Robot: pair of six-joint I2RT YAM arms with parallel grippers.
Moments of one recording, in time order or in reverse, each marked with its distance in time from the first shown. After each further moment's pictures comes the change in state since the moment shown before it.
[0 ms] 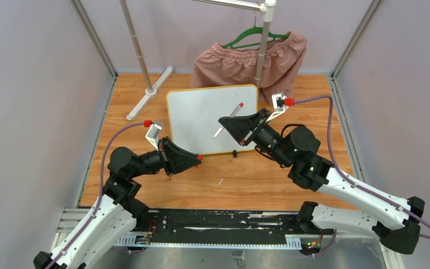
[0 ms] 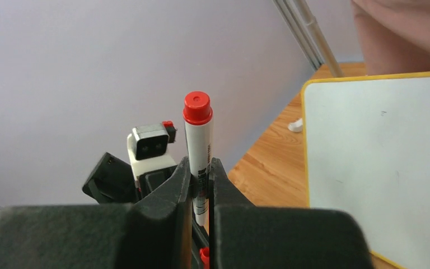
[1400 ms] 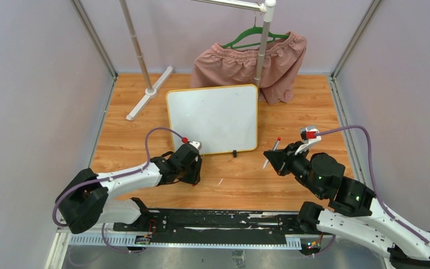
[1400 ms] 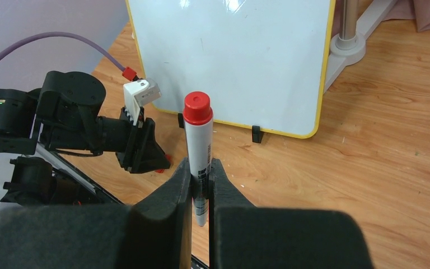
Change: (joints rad) left arm -0.311 0.718 0.071 -0.563 -0.841 0.322; right arm 0.000 -0.477 -0.162 -0.792 0.260 -0.170
